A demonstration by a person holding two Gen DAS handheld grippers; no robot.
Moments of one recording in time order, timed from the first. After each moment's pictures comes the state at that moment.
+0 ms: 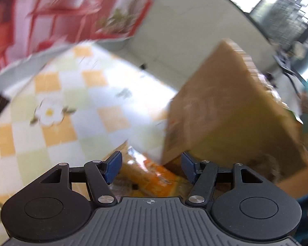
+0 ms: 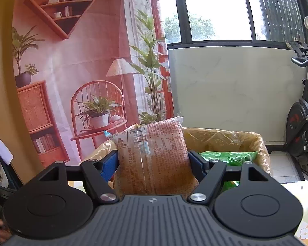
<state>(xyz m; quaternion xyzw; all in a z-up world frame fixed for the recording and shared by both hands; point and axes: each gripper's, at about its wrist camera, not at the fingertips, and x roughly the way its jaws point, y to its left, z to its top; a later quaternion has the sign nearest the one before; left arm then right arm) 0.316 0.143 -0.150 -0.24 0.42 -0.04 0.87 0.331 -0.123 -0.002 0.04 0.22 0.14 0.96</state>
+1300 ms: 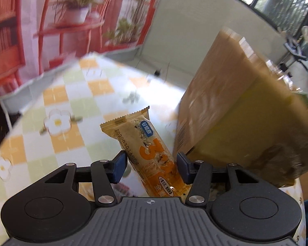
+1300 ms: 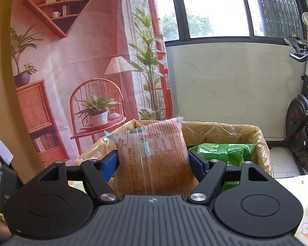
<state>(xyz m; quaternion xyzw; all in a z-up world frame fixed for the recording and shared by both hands) 0.296 0.106 -0.125 -0.15 0.39 0.00 0.91 0.328 -0.126 -0.006 0.05 0.23 0.14 0.96</state>
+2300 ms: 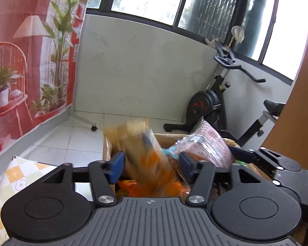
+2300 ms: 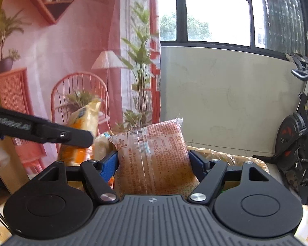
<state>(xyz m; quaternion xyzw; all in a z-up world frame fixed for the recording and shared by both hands) 0.427 0.006 -0.022 -0.06 0.28 -0.17 0.94 0.413 -0.118 -0.020 -0.02 0.23 0.11 0.97</state>
